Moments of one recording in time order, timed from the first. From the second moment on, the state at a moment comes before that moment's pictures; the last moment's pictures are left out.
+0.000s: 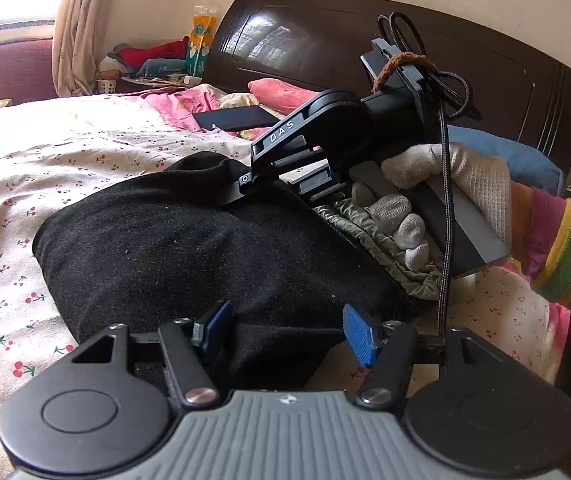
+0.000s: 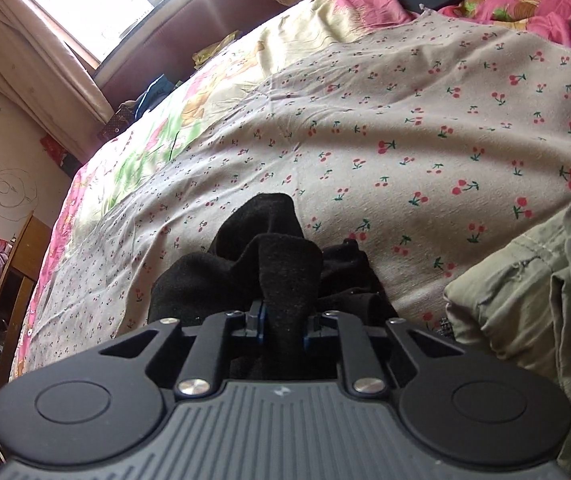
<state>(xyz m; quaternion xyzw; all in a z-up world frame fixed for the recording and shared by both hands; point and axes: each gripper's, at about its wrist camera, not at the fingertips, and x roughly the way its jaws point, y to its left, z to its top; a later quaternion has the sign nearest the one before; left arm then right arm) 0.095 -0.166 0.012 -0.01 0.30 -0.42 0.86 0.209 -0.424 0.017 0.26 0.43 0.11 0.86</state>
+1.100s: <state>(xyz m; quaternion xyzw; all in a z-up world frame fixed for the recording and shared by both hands) 0.052 -0.170 0.016 0.06 0.27 -0.41 0.87 0.120 -0.431 0.045 0.20 0.39 0.07 0.90</state>
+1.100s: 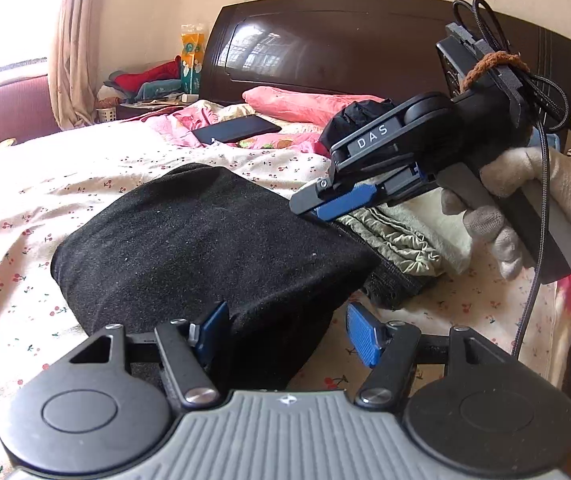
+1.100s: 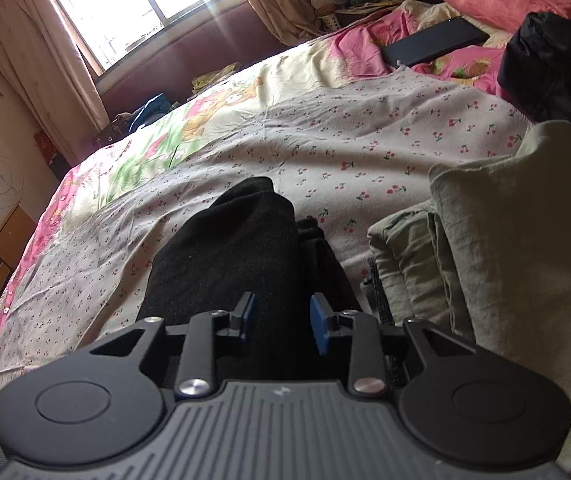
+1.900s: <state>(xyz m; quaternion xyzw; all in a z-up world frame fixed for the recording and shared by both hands) 0.060 -0.181 0.009 0.05 0.27 -0.41 0.87 0.115 -0.448 0.023 0.27 0.41 0.14 0.86</state>
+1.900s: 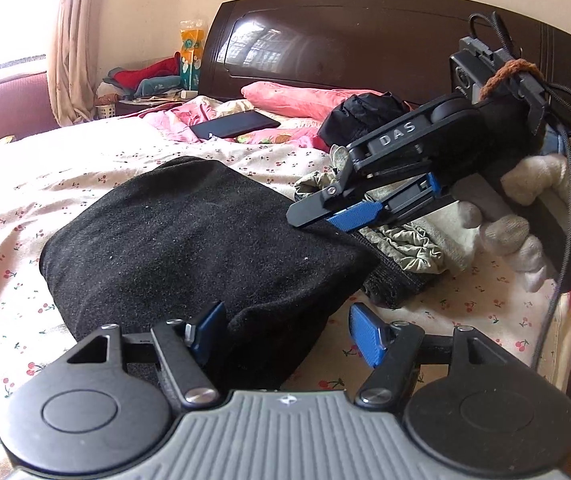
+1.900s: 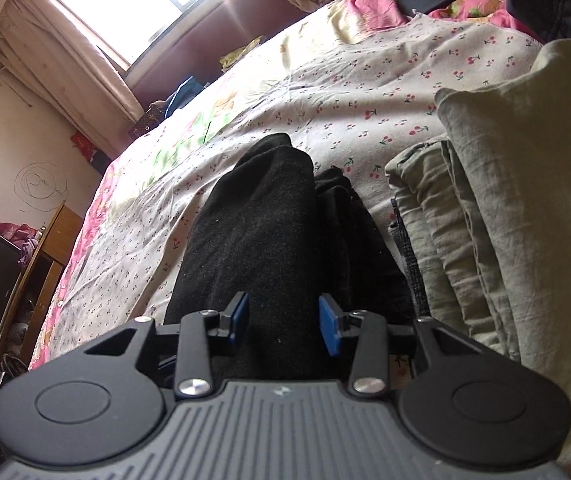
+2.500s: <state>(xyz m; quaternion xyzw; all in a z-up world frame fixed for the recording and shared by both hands) 0.068 -0.206 -0.007 0.06 0.31 -0.43 0.85 0.157 -0.435 -0.003 0.19 0.42 0.05 0.89</state>
